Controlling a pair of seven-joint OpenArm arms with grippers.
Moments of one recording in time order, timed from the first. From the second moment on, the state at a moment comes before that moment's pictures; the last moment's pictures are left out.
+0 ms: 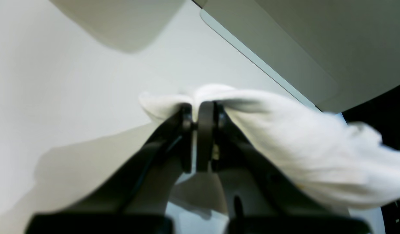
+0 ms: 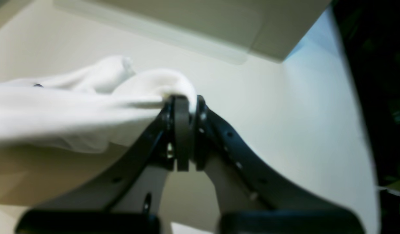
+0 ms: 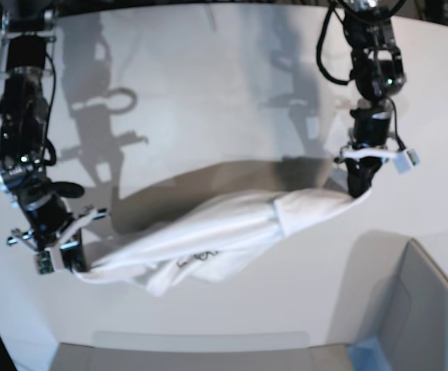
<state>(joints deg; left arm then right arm) 12.5 -4.7 -15.6 100.7 -44.2 -3.9 18.4 11.9 27.0 1.3 104.3 18.7 11.0 -41.2</state>
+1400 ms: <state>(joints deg) 15.2 -4.7 -15.8 97.2 -44.2 -3.5 18.2 8.2 21.9 6.5 82.7 9.6 10.8 -44.5</state>
